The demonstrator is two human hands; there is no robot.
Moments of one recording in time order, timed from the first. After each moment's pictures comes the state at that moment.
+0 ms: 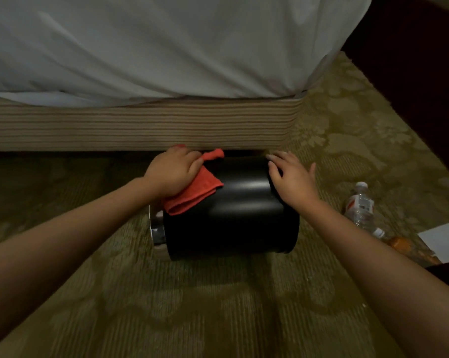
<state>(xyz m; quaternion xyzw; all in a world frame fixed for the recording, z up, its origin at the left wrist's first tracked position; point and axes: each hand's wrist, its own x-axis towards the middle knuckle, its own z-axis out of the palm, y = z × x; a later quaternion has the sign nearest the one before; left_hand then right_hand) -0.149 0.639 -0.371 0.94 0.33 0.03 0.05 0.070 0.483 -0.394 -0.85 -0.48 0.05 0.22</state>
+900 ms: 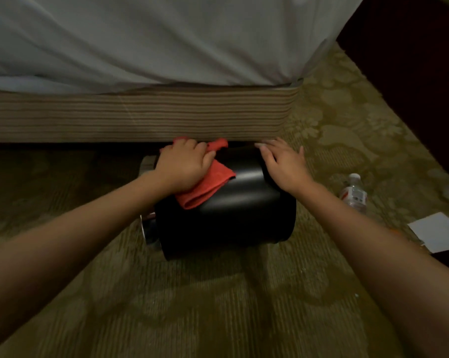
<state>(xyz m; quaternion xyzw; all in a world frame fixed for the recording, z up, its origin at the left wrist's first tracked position) -0.119 0.616 -0.374 0.94 0.35 0.03 0.01 0.078 0.497 -0.391 -0.83 -0.51 0.07 0.23</state>
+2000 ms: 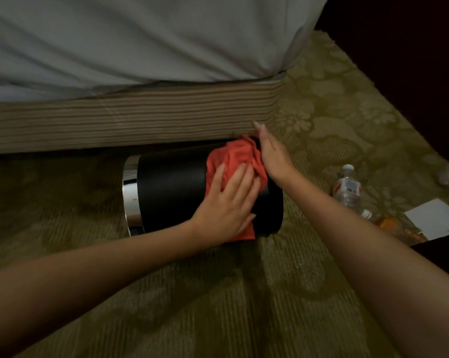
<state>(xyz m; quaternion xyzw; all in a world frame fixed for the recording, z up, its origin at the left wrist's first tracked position) -0.093 0.508 -0.405 0.96 0.13 0.09 -0.23 0.081 0.505 -0.391 -0.77 -0.41 0.20 0.45</state>
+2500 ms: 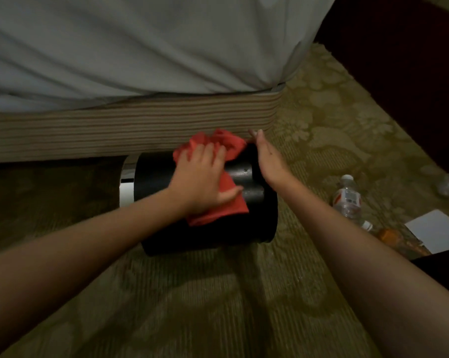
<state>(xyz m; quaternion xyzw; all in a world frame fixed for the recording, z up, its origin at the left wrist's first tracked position) -0.082 0.579 -0.379 0.95 0.28 0.05 -0.10 0.089 0.522 -0.395 -0.78 -0.37 0.23 0.44</state>
